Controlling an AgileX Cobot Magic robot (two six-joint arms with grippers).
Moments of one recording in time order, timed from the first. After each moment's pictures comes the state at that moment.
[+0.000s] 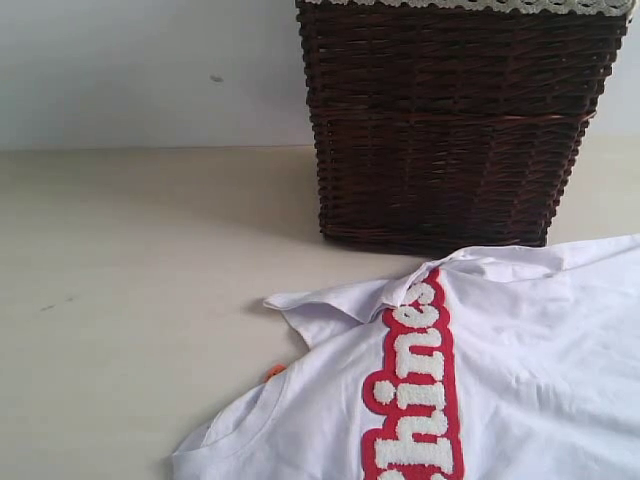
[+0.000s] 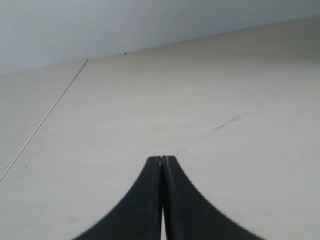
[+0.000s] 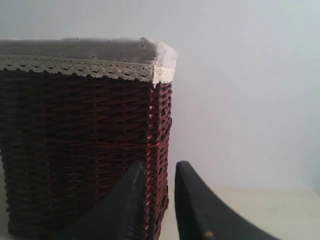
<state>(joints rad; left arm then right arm) 0.16 0.01 0.00 -0.01 0.37 0.23 0.00 0.01 -0.01 -0.42 -0.07 0.39</state>
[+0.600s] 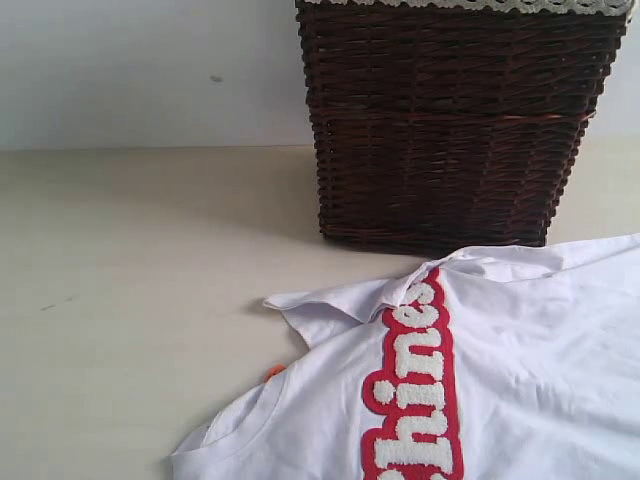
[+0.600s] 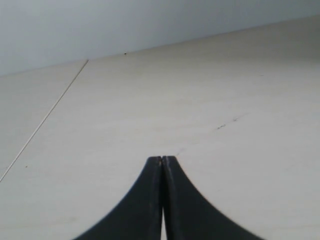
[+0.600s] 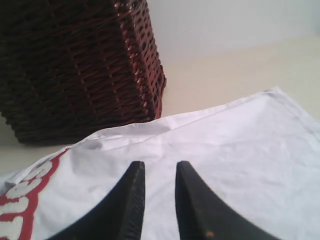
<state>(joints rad) 0.16 0.01 0.00 -0.01 0.37 0.23 0.02 0.01 -0.01 -0.10 0.35 0.31</state>
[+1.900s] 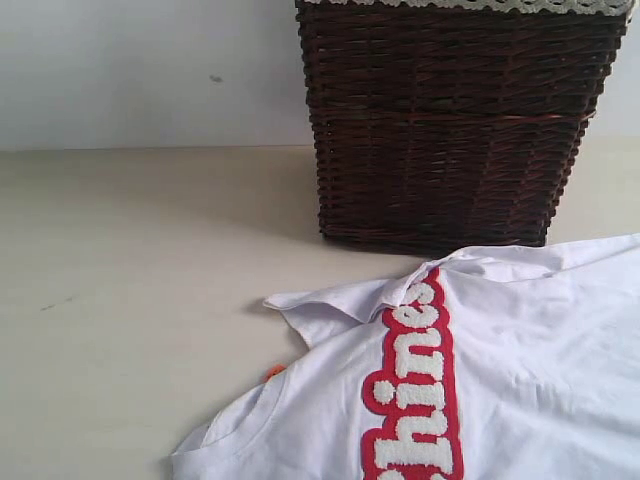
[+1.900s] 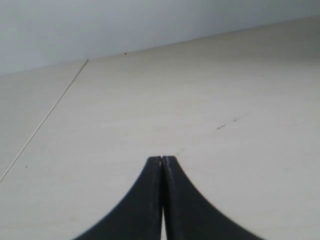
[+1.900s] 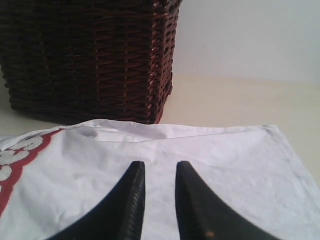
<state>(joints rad) 0.17 0.01 0.00 -0.01 0.37 0.23 0.02 0.01 -0.01 0.03 0.33 -0.10</state>
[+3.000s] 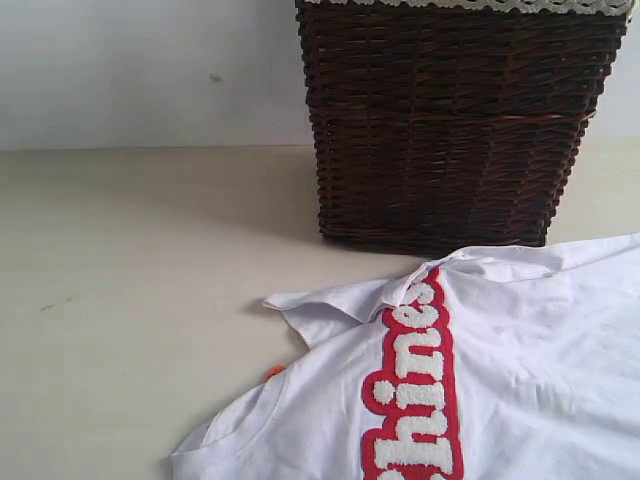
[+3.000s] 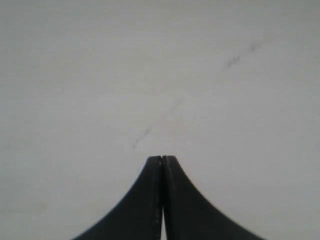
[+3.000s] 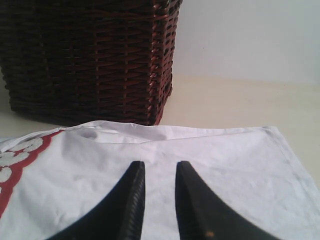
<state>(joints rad) 0.22 1.17 -0.48 -0.14 0.29 0.36 0.02 0.01 -0.01 0.03 0.33 -0.10</state>
